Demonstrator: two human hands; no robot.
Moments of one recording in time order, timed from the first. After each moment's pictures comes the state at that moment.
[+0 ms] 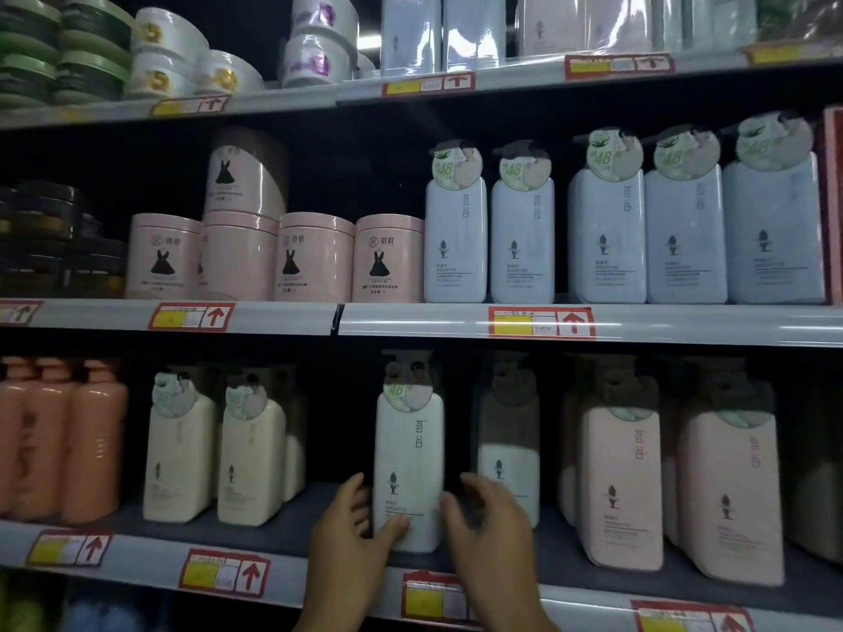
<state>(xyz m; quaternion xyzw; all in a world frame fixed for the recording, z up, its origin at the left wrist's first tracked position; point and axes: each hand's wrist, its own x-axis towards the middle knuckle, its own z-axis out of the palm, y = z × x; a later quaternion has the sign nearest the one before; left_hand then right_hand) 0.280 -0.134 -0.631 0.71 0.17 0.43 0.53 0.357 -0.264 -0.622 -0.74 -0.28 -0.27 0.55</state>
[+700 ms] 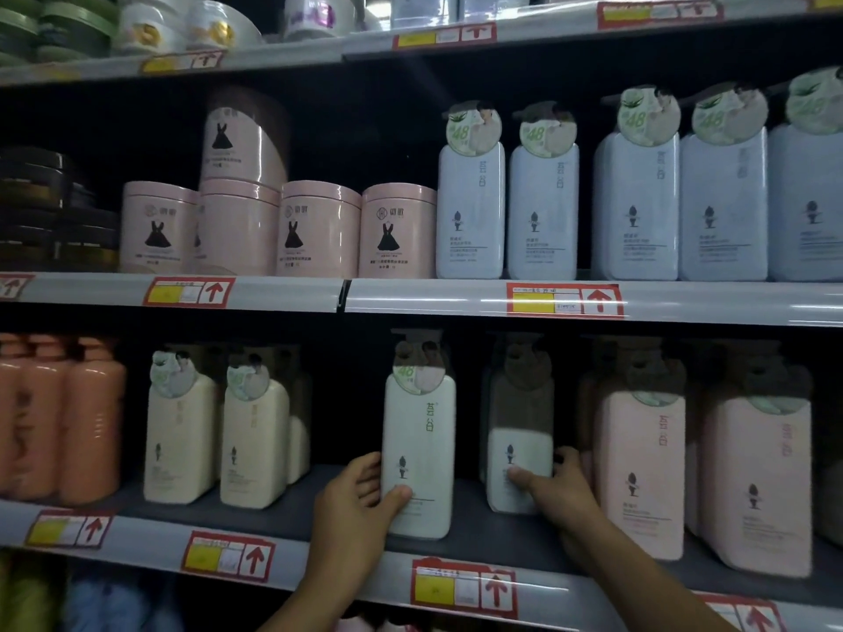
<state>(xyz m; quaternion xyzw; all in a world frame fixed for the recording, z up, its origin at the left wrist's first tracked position) 0.291 -0.110 -0.632 0.73 0.12 0.43 0.51 0.448 -0.294 -0.605 -0.70 -0.15 -0.01 0.70</state>
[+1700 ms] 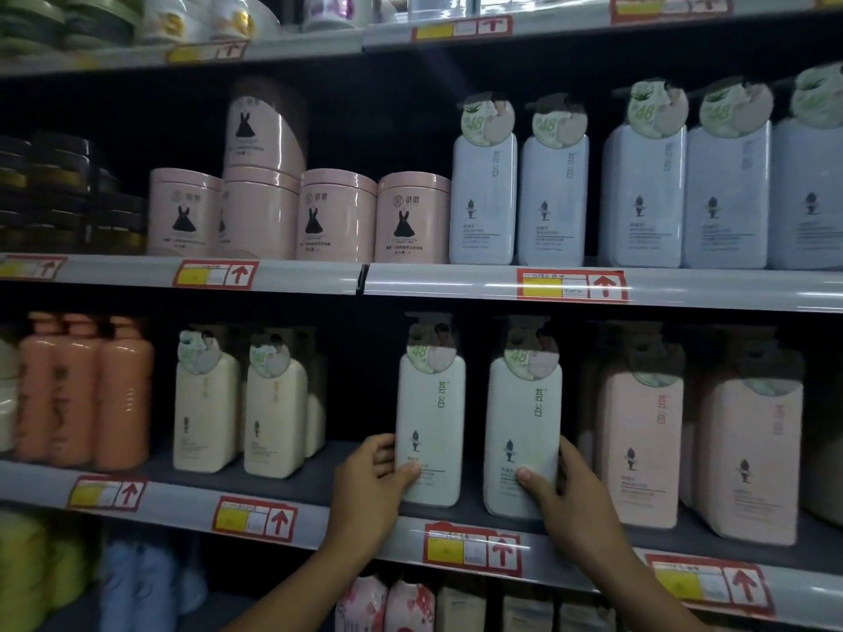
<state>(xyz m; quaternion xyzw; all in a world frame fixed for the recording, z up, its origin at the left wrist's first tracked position) 0.288 -0.111 -0.636 0.73 0.11 0.44 0.51 0.381 -0.328 -0.617 -0.79 -0.26 -0.12 0.54</state>
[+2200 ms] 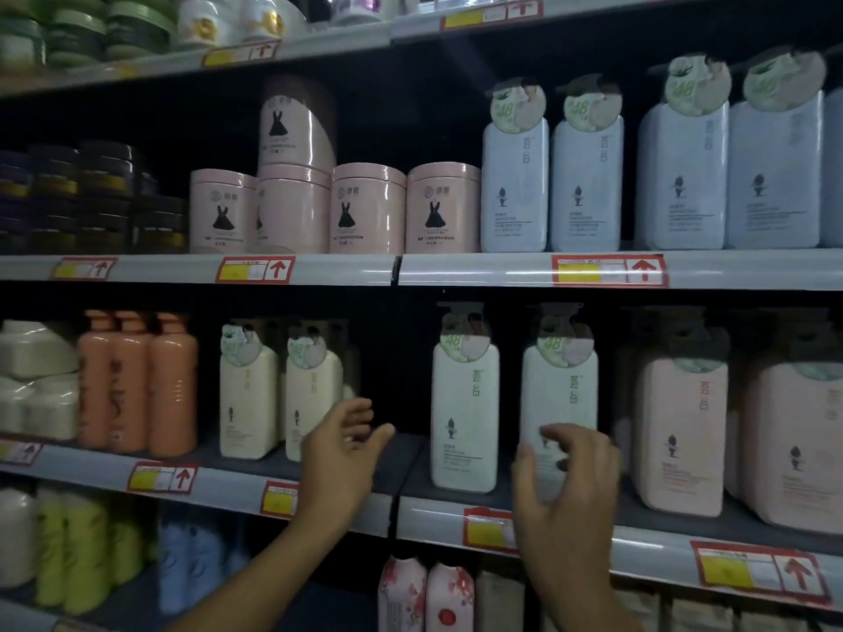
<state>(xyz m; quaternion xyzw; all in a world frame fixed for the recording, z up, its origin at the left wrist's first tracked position) 0.233 -0.073 -0.613 0.71 0.13 0.54 0.44 0.302 -0.282 -0.623 -0.65 -0.28 -0.45 0.54</state>
